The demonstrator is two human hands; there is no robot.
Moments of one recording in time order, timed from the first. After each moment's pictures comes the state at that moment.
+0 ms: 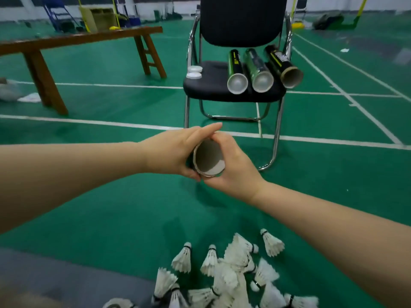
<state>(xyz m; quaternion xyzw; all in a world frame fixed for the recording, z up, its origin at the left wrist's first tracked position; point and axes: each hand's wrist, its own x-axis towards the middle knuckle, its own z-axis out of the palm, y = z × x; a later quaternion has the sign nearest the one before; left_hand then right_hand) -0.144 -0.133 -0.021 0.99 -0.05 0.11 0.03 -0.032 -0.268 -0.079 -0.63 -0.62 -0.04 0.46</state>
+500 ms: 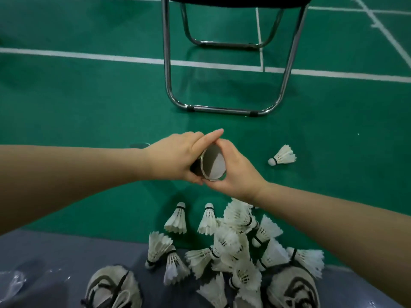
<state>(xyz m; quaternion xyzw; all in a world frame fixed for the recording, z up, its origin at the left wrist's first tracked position) -0.109 -0.088 -0.190 0.99 -0.06 0.01 0.10 -0.015 -0.249 -0.213 -0.75 -0.53 0.18 0.36</state>
